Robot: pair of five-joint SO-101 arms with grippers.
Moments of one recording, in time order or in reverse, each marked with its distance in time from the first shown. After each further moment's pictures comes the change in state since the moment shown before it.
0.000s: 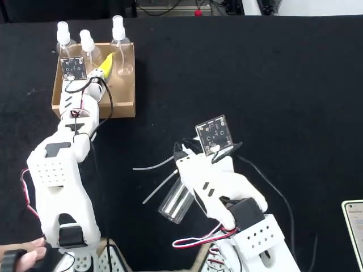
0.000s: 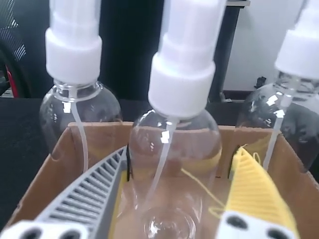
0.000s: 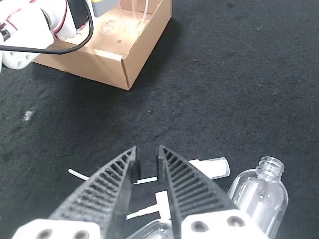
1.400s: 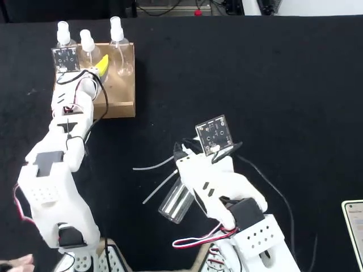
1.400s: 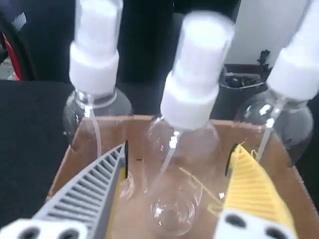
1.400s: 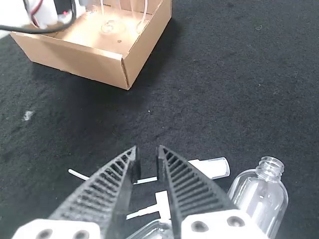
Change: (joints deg) left arm -1.0 -14.2 6.7 13.4 -0.3; right arm 0.0 0.0 0.0 0.0 0.0
